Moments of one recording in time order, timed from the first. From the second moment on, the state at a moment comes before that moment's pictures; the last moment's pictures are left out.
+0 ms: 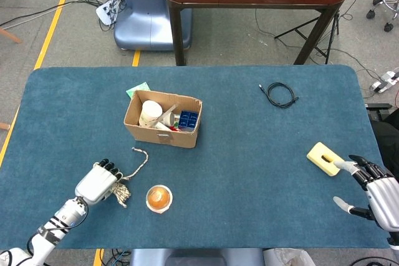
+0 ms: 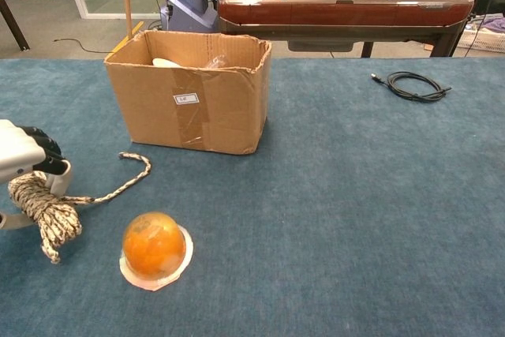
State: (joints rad) left arm -0.45 -1.34 0.05 -1.44 1.64 1.13 0.38; right arm 0.05 -0.96 -0.05 -1.63 -1.74 1.64 0.27
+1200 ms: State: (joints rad) left arm -0.56 -1.11 -0.35 -1.92 1.36 1.33 0.36; right arm 0.04 -0.95 -0.04 -1.62 -1.74 1.65 0.31
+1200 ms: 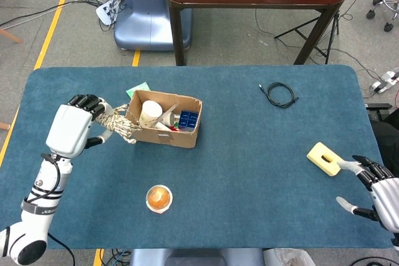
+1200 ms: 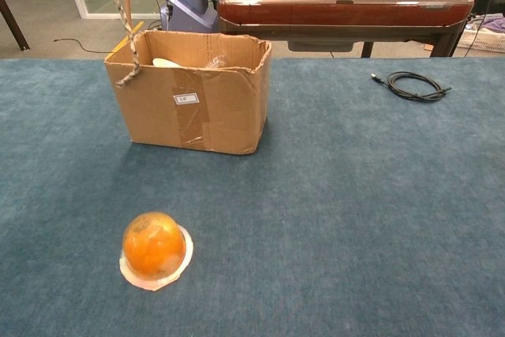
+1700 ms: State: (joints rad) left arm -0.64 -1.20 -0.41 -1.95 1.28 1.38 0.49; right arm 0.03 -0.94 -0.04 -1.62 -1.75 1.66 0.32
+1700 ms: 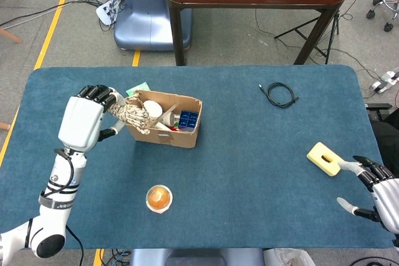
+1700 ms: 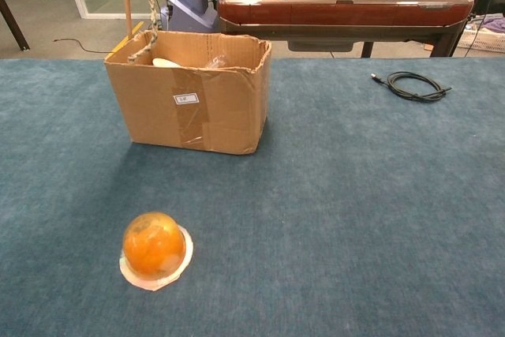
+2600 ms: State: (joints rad) left arm -0.74 -1.36 -0.34 -1.80 1.18 1.29 0.60; right arm 0.04 -0.94 -0.03 -1.63 -1.74 1.63 0.31
